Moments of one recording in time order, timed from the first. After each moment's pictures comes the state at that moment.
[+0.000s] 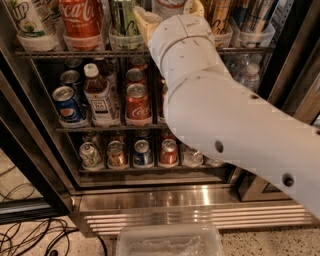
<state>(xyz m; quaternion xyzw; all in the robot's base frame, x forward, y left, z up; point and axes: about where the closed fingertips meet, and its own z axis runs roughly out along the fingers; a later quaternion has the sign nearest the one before) 0.573 -0.028 1.099 -0.12 0.62 -0.01 0.78</state>
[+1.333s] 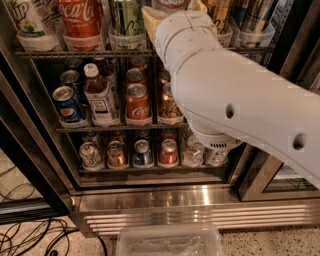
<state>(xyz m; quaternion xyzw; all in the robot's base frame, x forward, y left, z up) 0.593 -0.041 1.090 -0.09 0.66 -0.01 0.75</state>
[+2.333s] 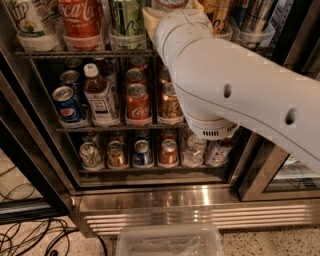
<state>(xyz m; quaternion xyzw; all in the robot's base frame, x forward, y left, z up) 0.613 -0.040 1.082 -0.09 0.67 -0.01 0.74</state>
